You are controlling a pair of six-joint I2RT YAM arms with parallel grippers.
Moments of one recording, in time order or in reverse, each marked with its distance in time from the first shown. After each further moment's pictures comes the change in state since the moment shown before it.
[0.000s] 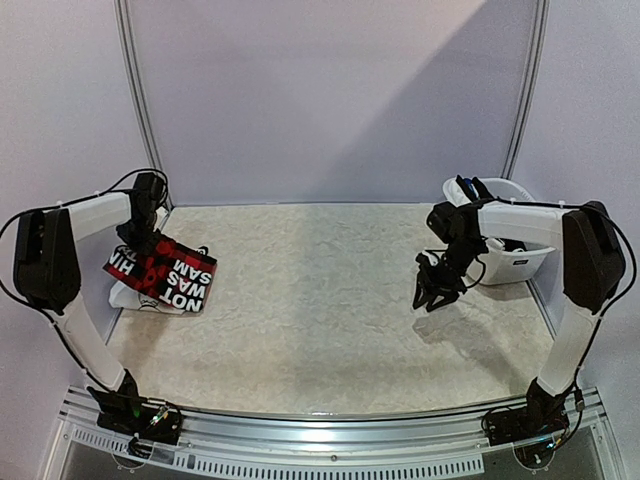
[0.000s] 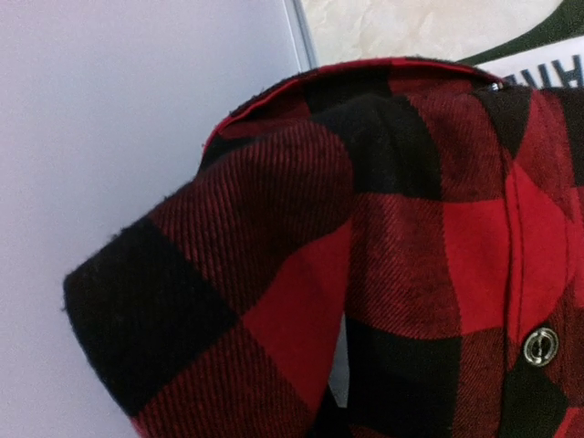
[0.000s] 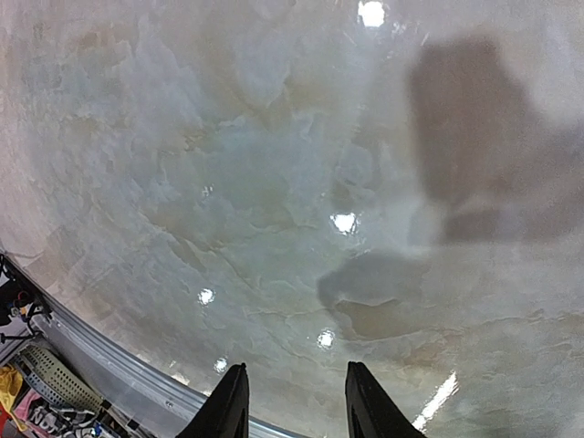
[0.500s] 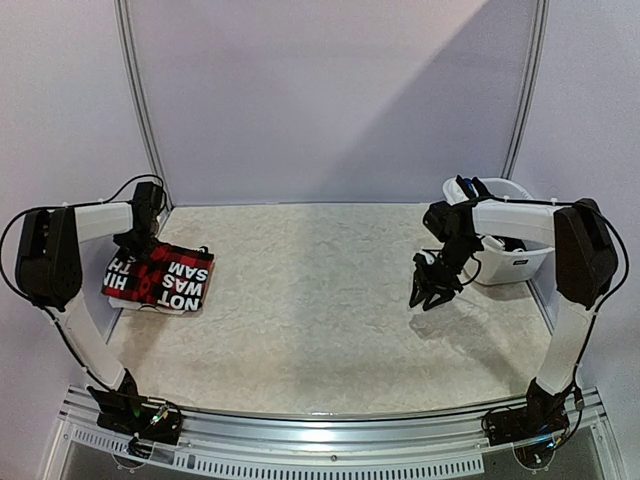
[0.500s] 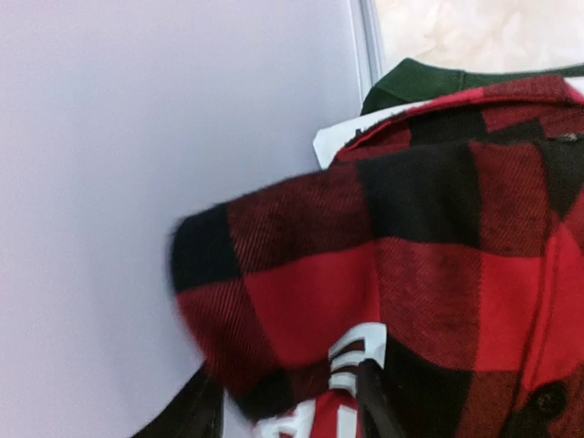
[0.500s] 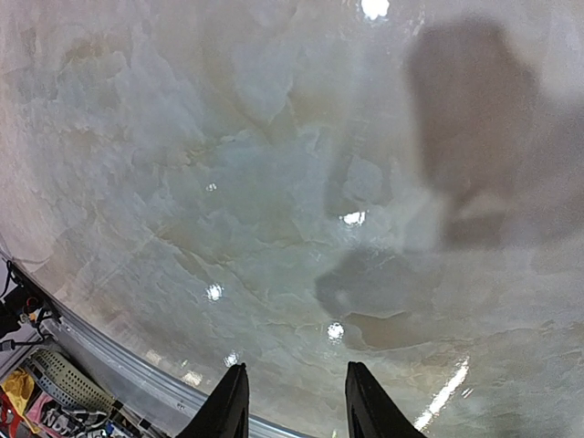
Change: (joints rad) left arm 0.023 0.028 -0.084 0.160 -0.120 -0.063; right arm 0.000 0.055 0.054 -0.018 -0.019 0.025
